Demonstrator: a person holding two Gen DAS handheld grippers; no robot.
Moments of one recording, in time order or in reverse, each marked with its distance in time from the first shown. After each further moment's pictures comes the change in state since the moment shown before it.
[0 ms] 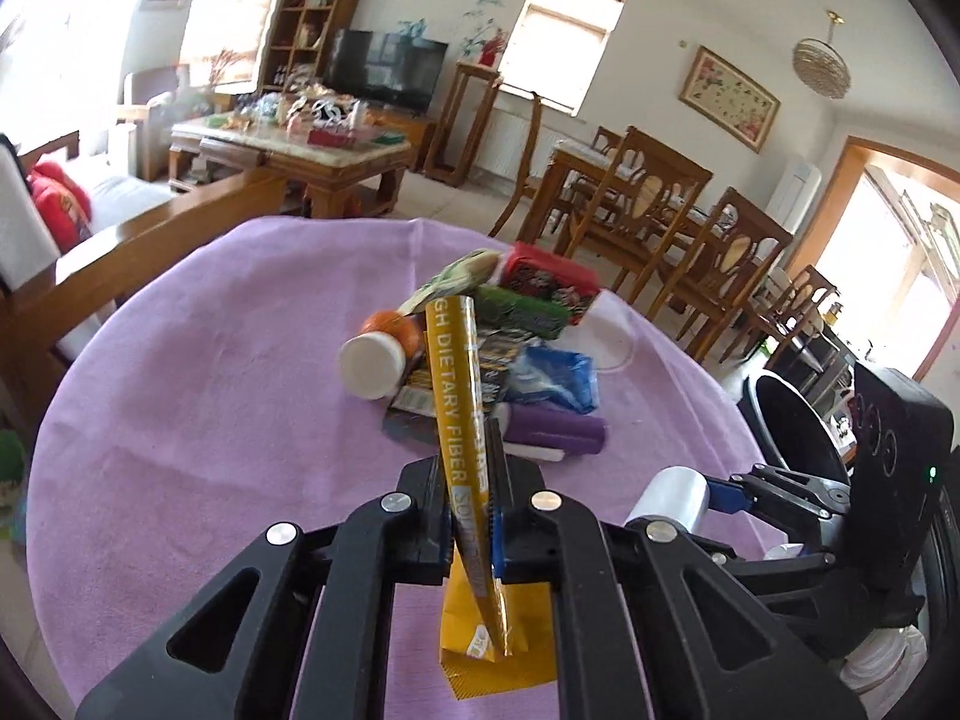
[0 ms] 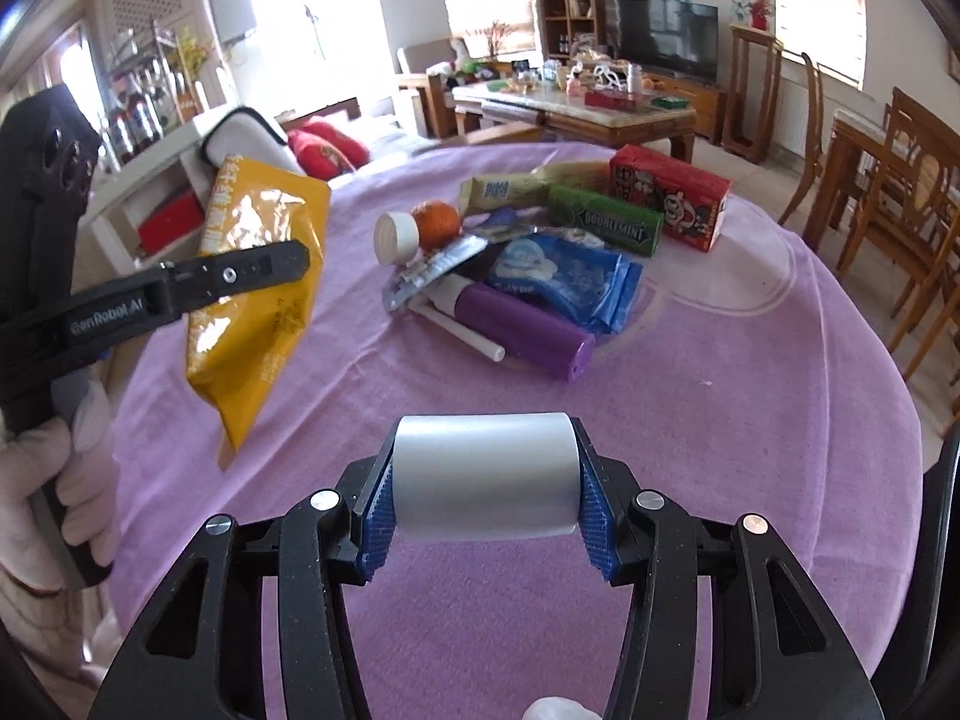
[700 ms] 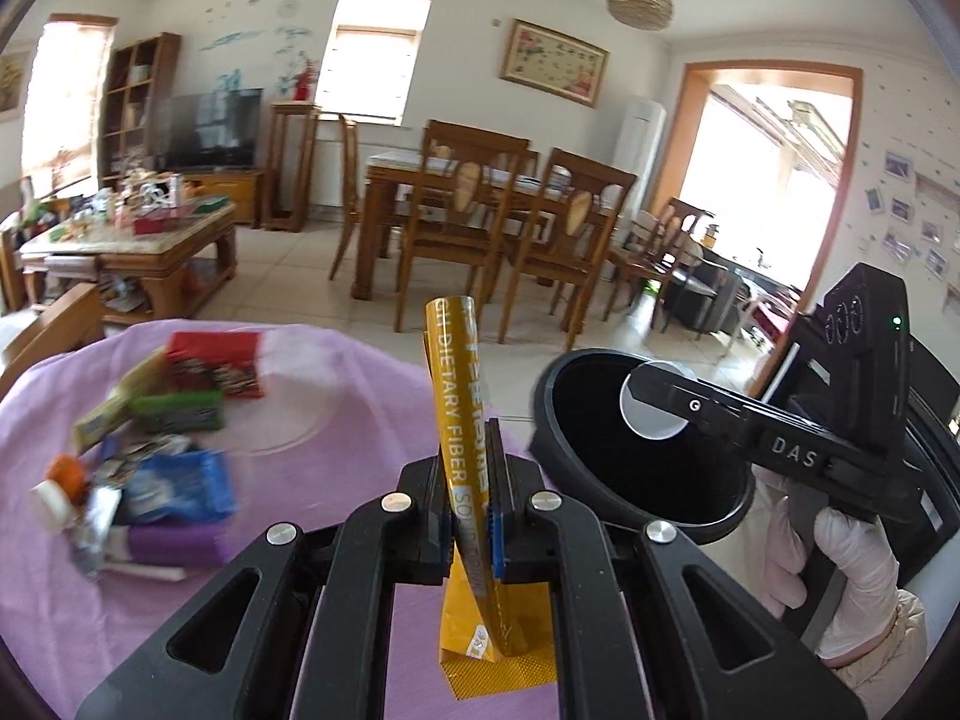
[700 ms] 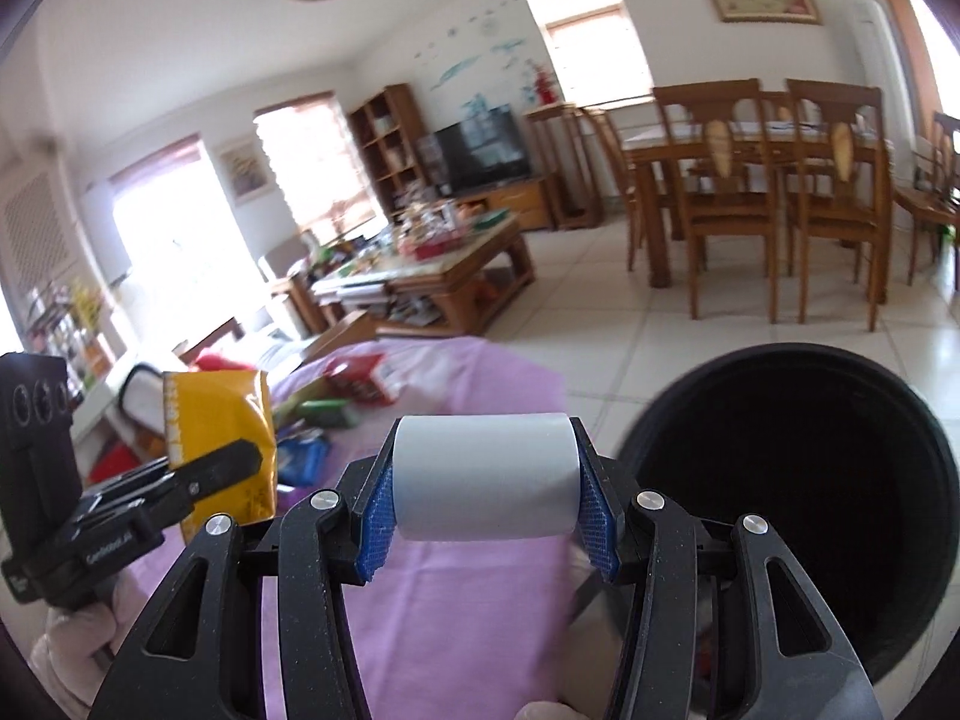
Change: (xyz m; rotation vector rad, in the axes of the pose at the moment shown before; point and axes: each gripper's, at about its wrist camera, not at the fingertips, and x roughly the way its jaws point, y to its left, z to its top) left arm 0.054 -0.203 0.012 0.302 -0.033 -0.270; right arm -0.169 -0.186 -0.055 0.421 -0.389 -0.219
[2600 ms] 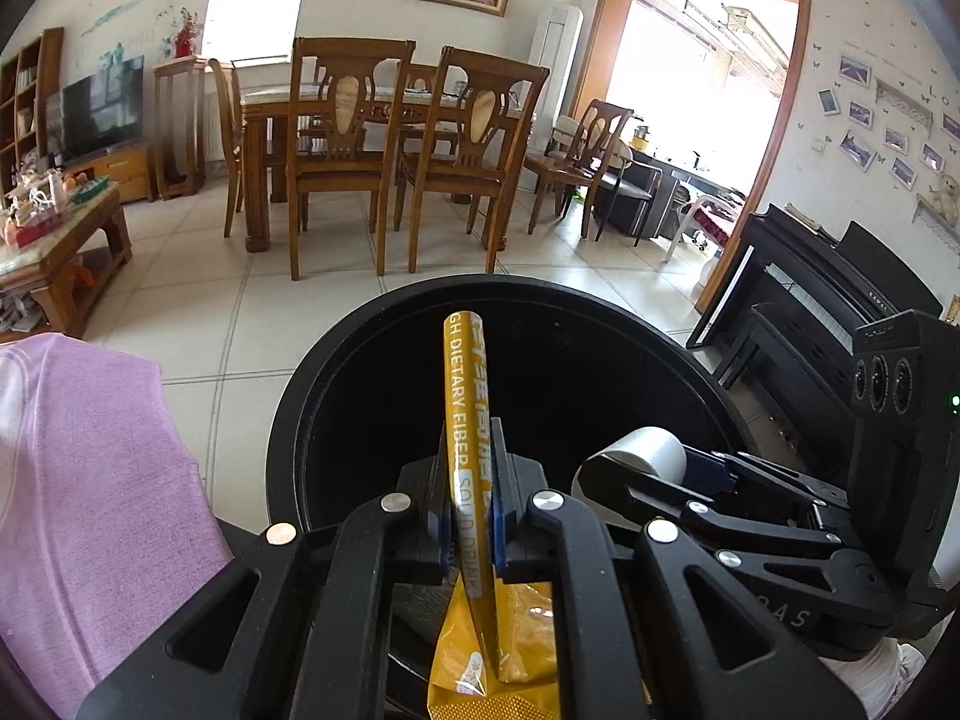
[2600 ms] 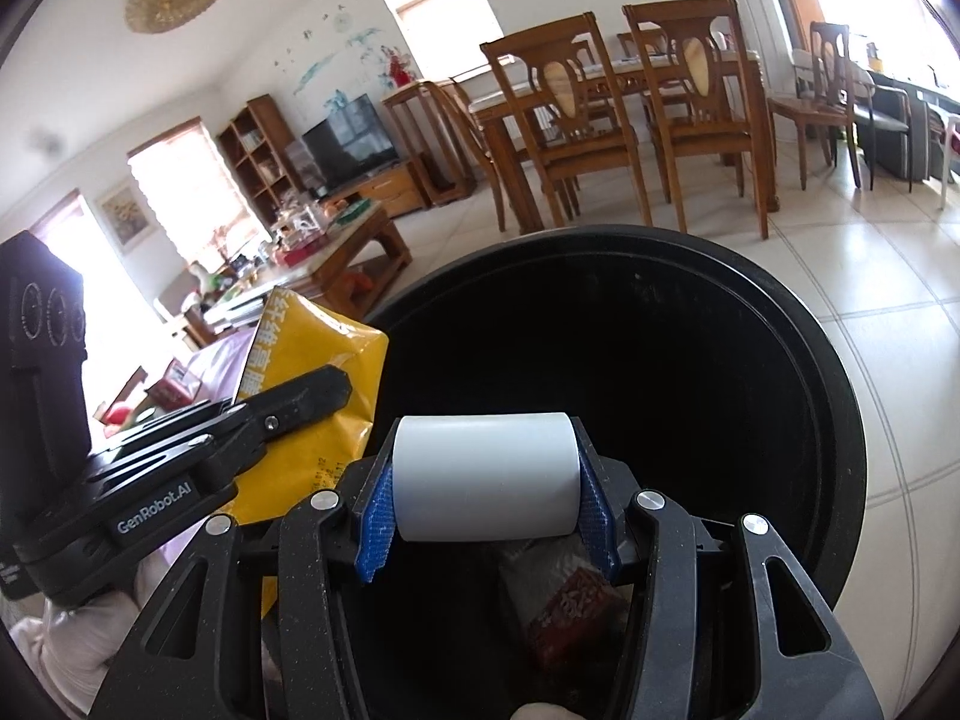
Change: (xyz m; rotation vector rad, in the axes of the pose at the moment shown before) left arm 0.180 -0.113 -0.005 0.134 0.193 -0.141; right arm 0.004 -0.152 -0.046 0.193 0.069 -0.193
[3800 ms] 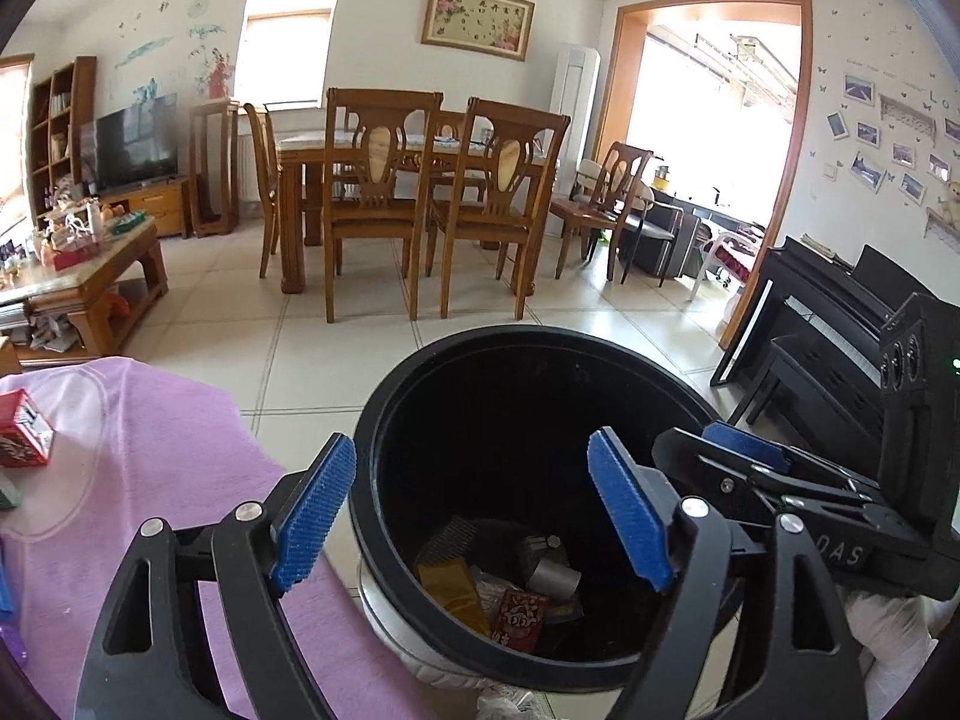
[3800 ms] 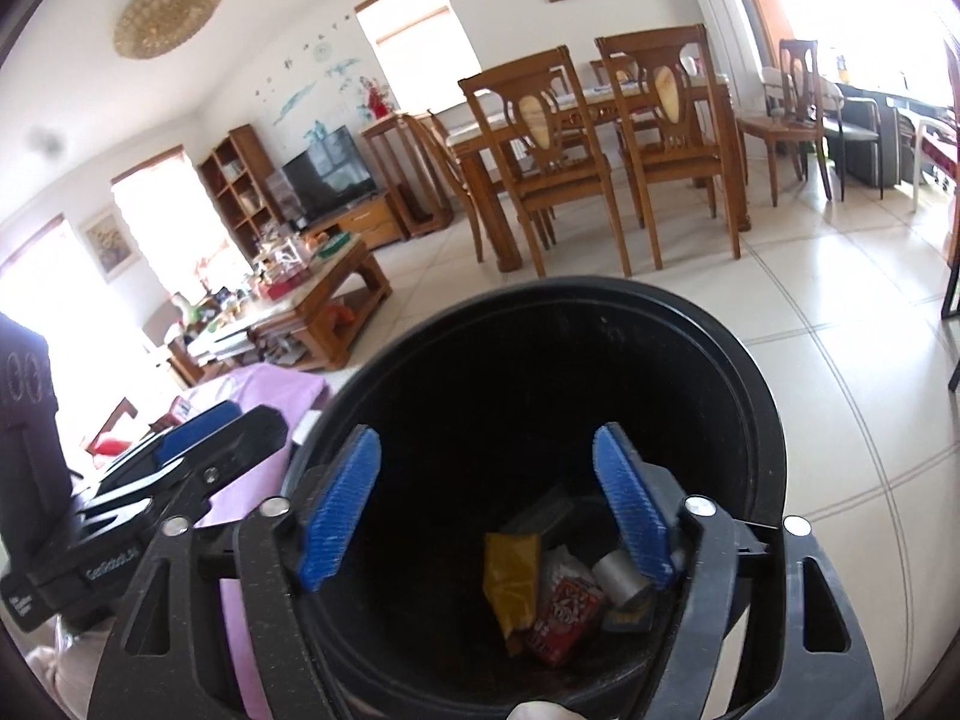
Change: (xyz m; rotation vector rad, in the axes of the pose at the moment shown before) left arm -0.051 -0.001 -0.005 -0.002 -0.120 0.079; right arm -0.035 0.006 0.006 0.018 -0.096 -0.057
